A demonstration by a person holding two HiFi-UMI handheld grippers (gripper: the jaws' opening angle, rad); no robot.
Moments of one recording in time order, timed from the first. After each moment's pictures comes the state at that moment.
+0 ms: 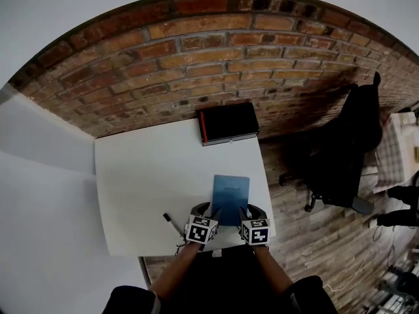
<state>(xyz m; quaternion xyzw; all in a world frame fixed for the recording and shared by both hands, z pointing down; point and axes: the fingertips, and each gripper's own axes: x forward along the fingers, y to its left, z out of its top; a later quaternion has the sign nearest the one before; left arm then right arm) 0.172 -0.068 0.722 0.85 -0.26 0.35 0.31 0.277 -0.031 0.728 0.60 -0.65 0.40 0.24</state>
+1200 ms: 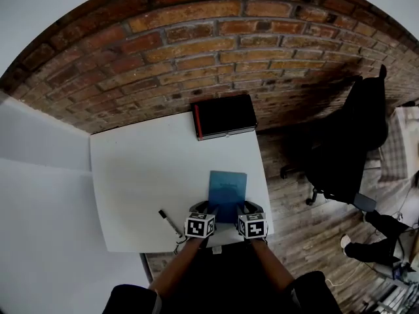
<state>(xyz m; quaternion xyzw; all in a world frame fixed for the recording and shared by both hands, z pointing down) 0.177 -0.060 0.759 0.79 -0.30 0.36 0.39 0.283 -0.026 0.764 0.56 -0.65 0.44 0.27</state>
